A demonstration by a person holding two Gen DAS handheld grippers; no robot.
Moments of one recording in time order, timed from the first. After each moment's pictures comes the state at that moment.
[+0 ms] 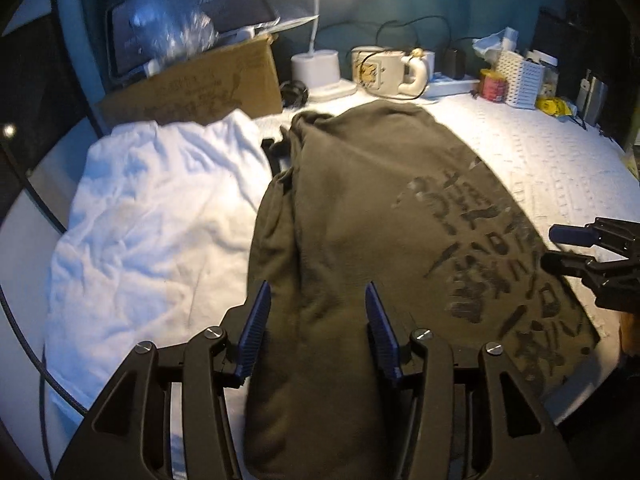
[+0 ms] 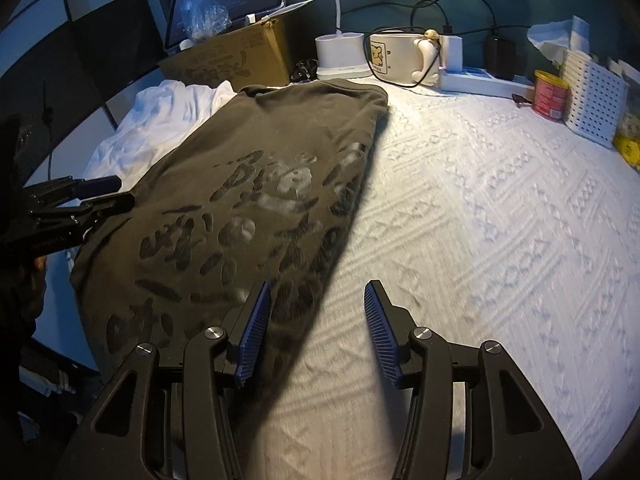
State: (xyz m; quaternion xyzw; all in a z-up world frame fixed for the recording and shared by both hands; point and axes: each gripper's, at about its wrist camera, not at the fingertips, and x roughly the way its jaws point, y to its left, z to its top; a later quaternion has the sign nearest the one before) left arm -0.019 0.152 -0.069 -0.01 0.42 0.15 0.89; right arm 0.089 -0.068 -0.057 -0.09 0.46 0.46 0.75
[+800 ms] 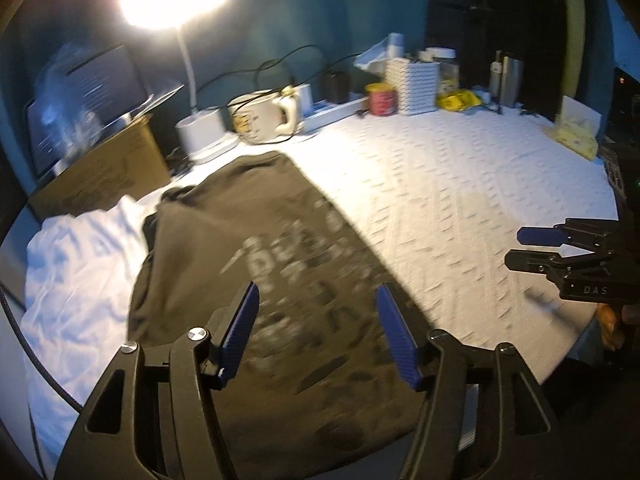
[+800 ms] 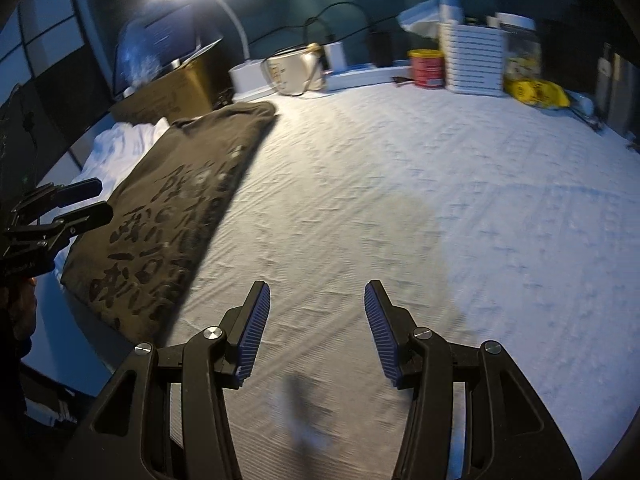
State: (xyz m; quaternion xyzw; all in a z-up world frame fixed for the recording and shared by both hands) left arm 0.014 0.040 -0.037 0.04 0.38 0.04 0.92; right arm 0.102 -0.188 -0.041 -0.04 0.47 0.36 0.80
